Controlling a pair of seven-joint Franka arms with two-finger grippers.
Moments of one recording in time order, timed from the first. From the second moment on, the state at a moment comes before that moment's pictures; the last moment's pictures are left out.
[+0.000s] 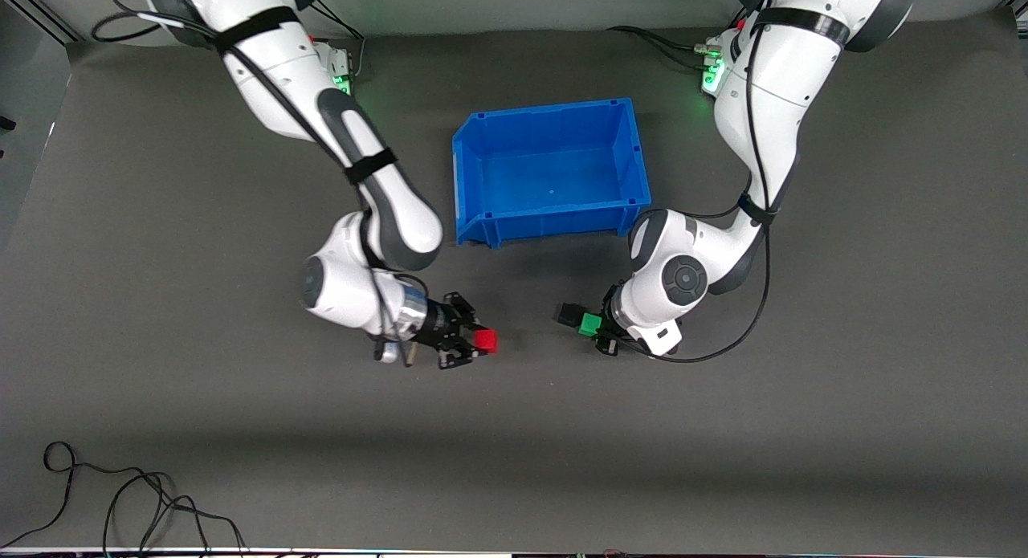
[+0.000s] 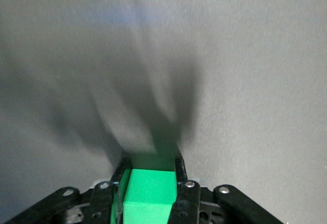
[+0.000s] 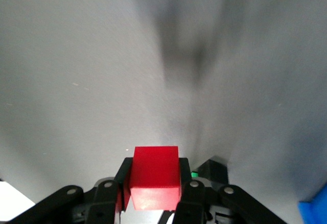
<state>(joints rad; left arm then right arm) -0.38 0.76 -0.16 -1.67 -0.22 2.52 -1.70 0.64 0.76 -0.12 -1.55 0.94 2.51 1.45</state>
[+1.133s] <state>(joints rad) -0.40 0.76 -0.16 -1.66 -0.20 2.52 -1.71 0.80 0.83 -0.12 -1.57 0.94 2.67 1.74</state>
